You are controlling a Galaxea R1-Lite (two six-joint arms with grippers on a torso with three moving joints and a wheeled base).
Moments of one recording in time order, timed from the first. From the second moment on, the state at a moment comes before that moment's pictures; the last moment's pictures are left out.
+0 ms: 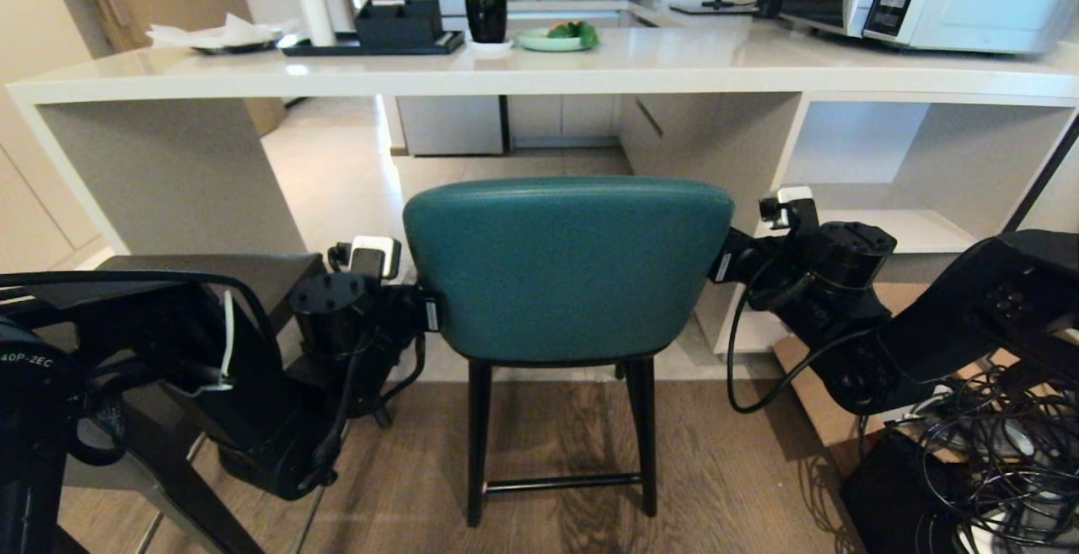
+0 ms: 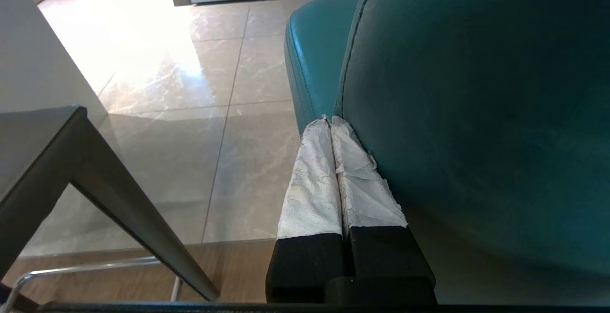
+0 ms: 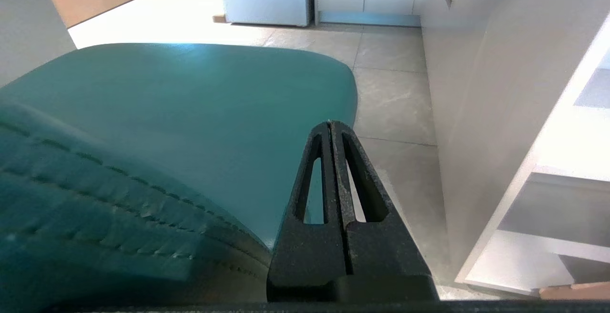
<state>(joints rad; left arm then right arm) -0.46 2.20 -0.76 -1.44 0.23 0.05 0.28 2.21 -1.01 -1.33 0.09 -0.03</state>
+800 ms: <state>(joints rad) -0.40 2.22 -0.92 -1.39 0.21 0.09 0.26 2.22 -1.02 -1.32 0.08 -0.03</state>
